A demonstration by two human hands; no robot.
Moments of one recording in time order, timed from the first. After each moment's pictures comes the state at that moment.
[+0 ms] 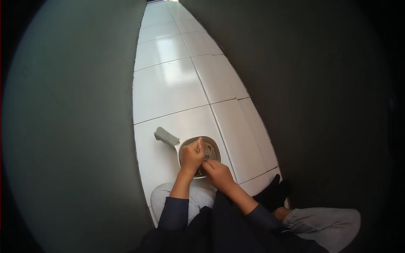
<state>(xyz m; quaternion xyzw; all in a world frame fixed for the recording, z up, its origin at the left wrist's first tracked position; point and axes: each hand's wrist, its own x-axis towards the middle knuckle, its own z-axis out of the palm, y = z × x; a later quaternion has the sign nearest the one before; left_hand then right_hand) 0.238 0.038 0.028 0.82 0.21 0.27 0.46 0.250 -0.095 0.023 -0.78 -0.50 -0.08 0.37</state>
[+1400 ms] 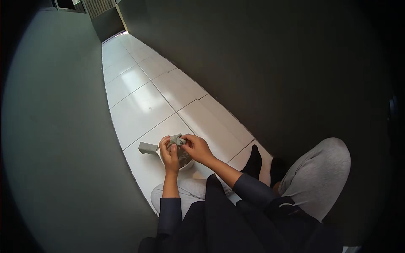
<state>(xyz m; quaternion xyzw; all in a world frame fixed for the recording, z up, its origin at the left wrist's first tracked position) 0.216 0.033 0.023 0.72 0.01 0.33 0.61 0.263 -0.099 0.063 -0.77 -0.26 0.01 0.58</state>
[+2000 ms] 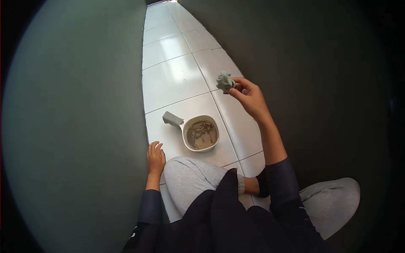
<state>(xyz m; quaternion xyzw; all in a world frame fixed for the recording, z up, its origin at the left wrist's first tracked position) 0.072 0.141 -0.020 0.94 0.16 0.28 0.13 0.343 -0.116 0.182 -0.72 -0.30 0.06 0.62</state>
